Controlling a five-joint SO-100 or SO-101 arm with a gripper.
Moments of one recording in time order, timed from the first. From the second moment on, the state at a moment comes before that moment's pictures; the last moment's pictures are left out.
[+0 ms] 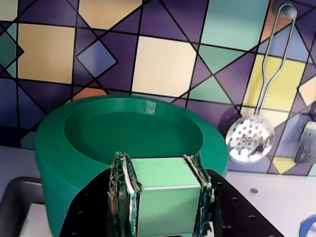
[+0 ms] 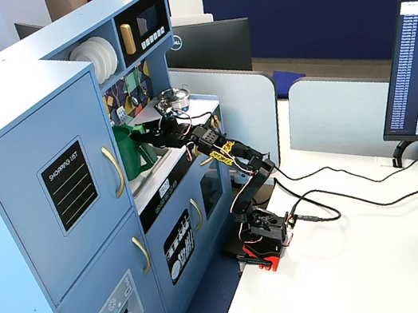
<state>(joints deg) 3.1 122.1 96.0 19.2 -103.9</state>
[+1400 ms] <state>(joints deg) 33.7 116.5 120.4 -10.7 -99.1</state>
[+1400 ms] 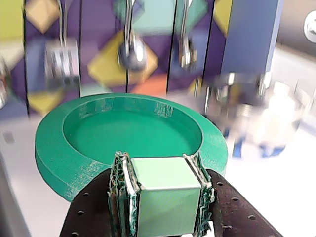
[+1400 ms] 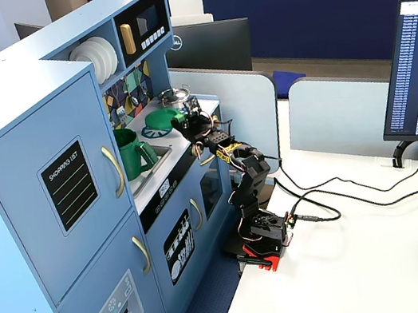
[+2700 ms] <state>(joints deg) 19.8 159.3 120.6 57.2 -95.1</state>
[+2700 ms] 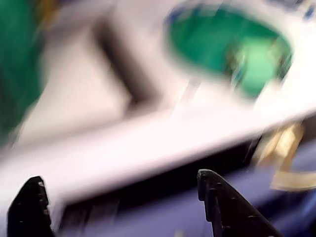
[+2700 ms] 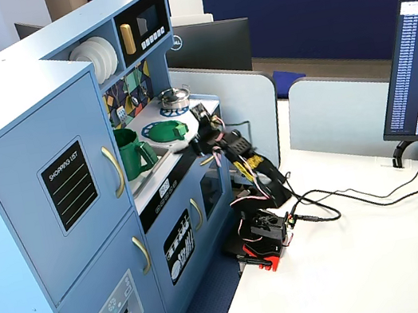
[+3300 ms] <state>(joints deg) 2.2 180.4 168.8 47.7 -92.8</state>
